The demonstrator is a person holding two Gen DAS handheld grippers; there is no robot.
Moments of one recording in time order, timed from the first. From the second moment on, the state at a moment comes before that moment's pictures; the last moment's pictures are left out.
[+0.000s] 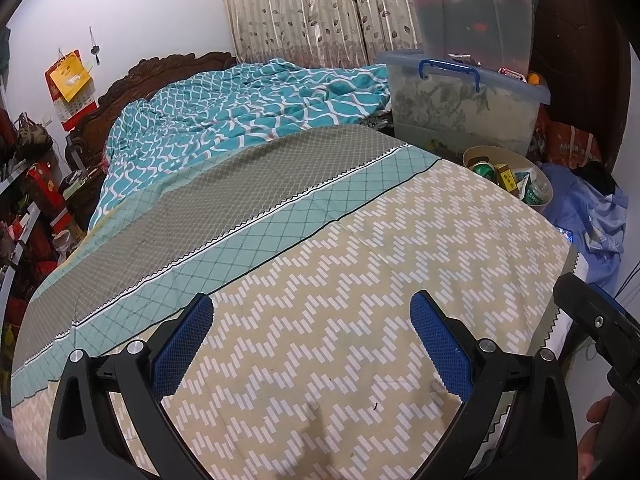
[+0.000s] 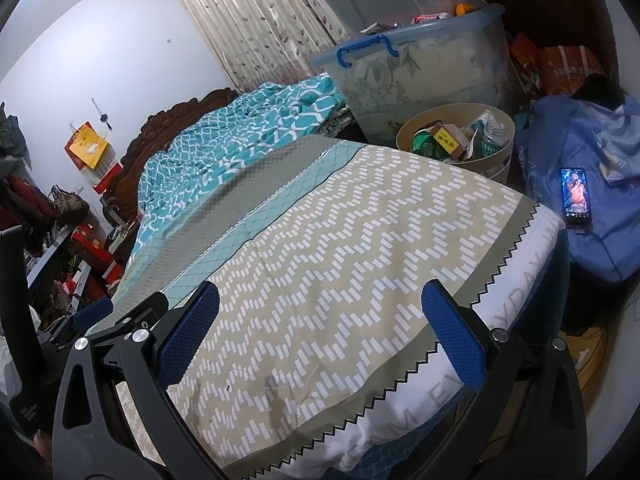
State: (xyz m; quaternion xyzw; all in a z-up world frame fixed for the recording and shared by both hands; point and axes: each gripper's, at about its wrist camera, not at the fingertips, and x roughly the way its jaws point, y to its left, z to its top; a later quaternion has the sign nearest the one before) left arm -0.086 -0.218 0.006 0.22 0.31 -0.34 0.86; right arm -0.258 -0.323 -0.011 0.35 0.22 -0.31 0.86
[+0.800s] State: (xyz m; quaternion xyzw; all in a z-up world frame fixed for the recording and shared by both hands) left arm -0.082 -0.218 0.003 0.22 0.31 -0.35 0.85; right arm -0.256 -0.326 -0.016 0.36 0.22 -0.30 0.85
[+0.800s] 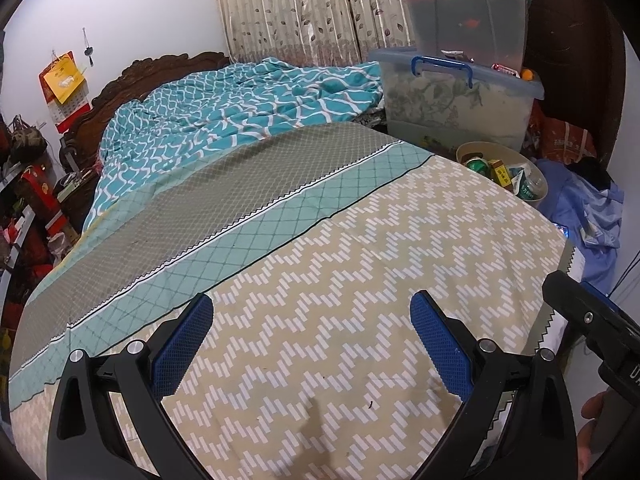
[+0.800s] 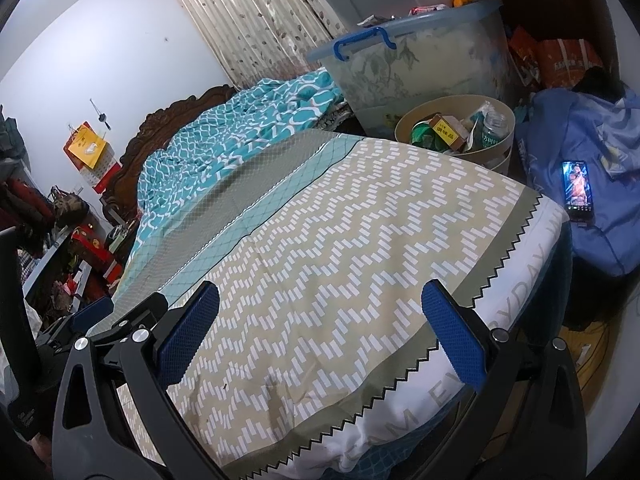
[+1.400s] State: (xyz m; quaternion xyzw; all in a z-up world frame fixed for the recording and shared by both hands) left arm -0.077 -0.218 -0.003 0.22 0.33 -0.35 0.85; right arm -0.257 -0.328 -0.021 0.36 0.23 -0.31 0.85
